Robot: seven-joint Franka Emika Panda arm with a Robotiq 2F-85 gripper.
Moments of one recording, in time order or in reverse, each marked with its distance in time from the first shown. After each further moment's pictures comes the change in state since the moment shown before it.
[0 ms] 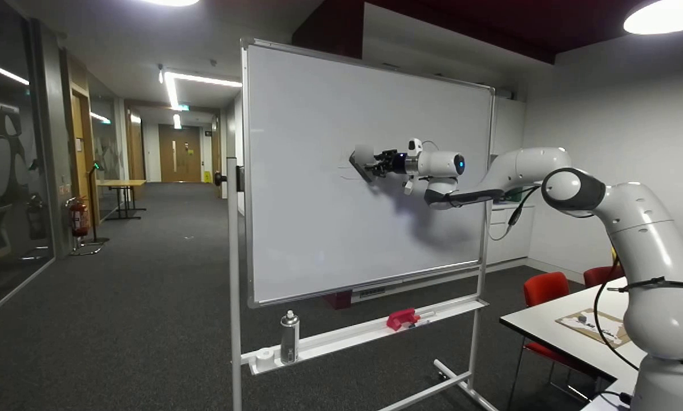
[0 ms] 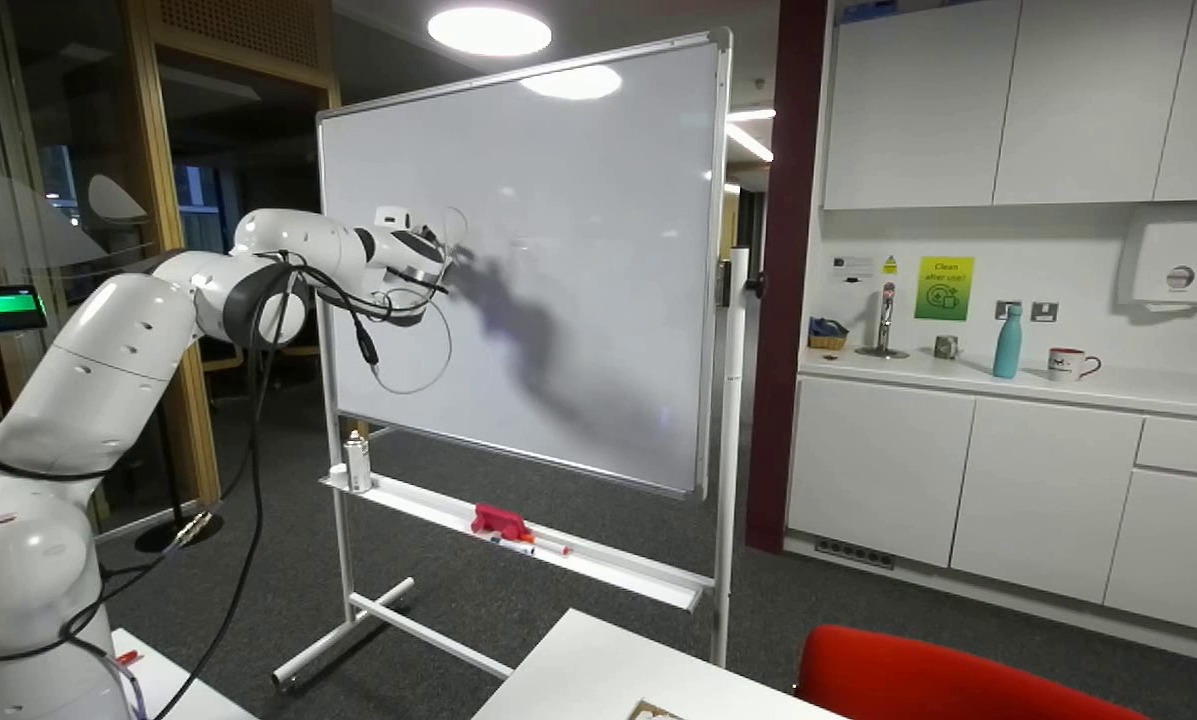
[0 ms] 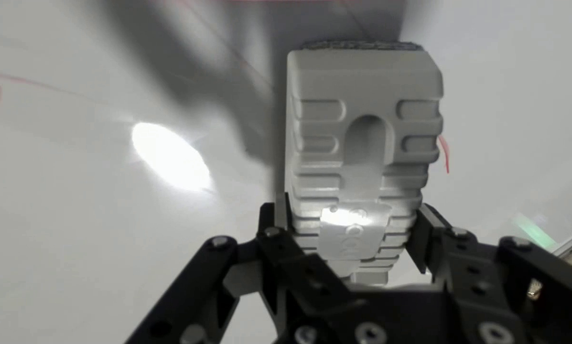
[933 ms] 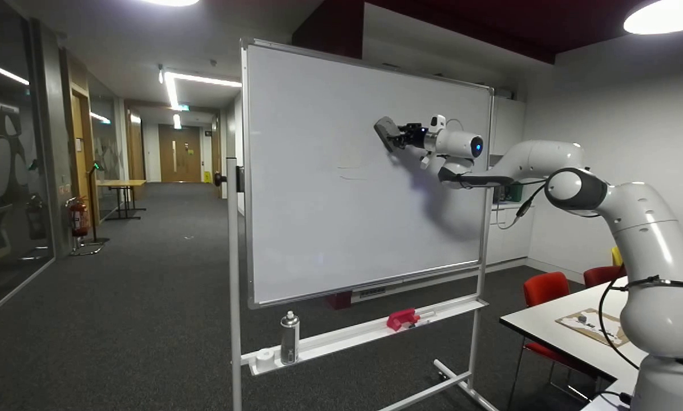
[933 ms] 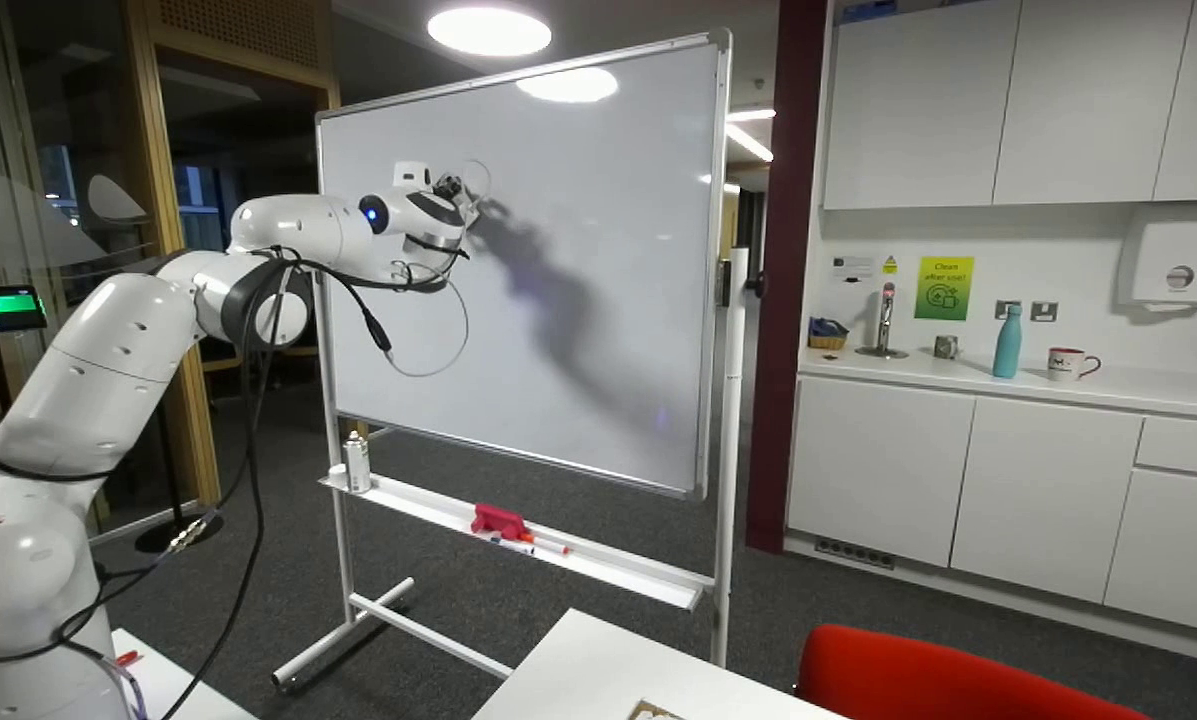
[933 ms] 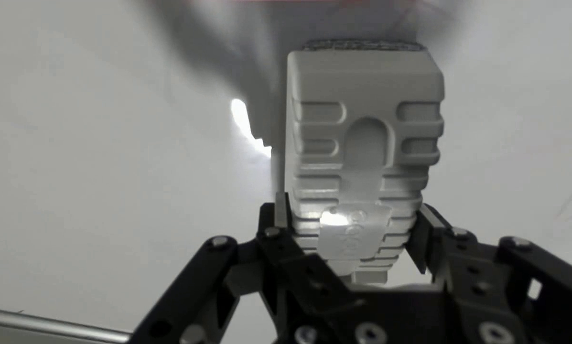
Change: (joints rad) arm -0.081 -0.006 -0.015 0.183 0.052 0.000 0.003
